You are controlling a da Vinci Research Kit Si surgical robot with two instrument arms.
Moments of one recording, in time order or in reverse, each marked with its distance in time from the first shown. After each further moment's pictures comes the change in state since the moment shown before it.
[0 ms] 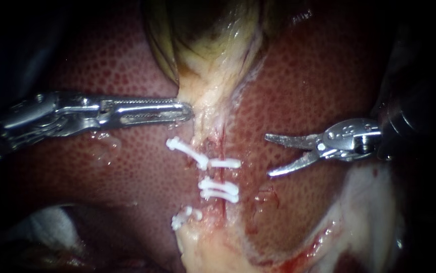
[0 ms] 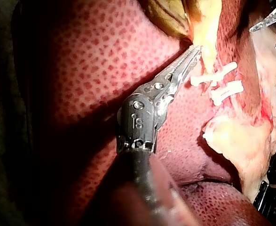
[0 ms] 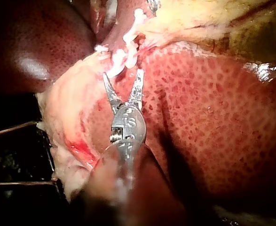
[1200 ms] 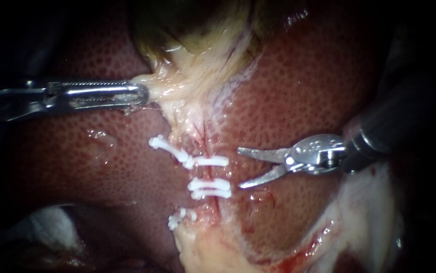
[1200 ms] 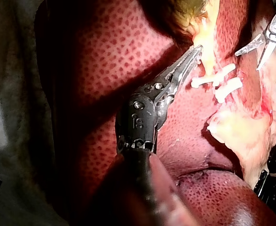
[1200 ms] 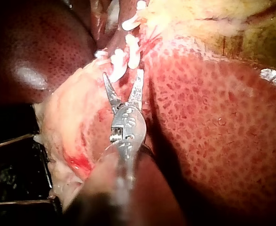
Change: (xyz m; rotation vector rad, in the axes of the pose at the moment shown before) right arm -0.004 0.000 0.009 0.047 -0.024 0.023; left arm 0.006 0.002 -0.010 0.017 0.060 -0.012
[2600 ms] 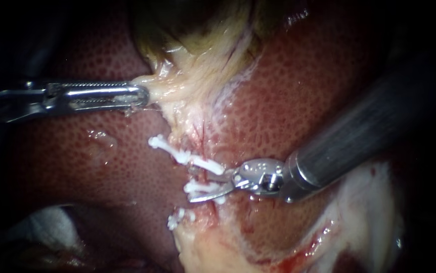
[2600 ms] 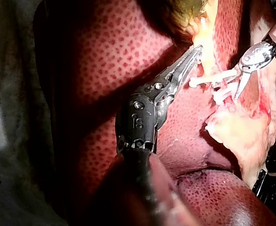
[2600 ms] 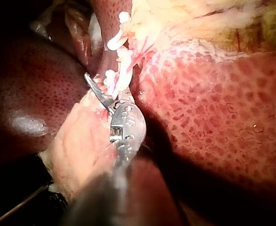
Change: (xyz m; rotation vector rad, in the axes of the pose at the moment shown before) right arm -0.001 -0.001 0.010 0.307 0.106 0.217; left arm 0.000 0.000 0.000 0.001 0.000 0.000
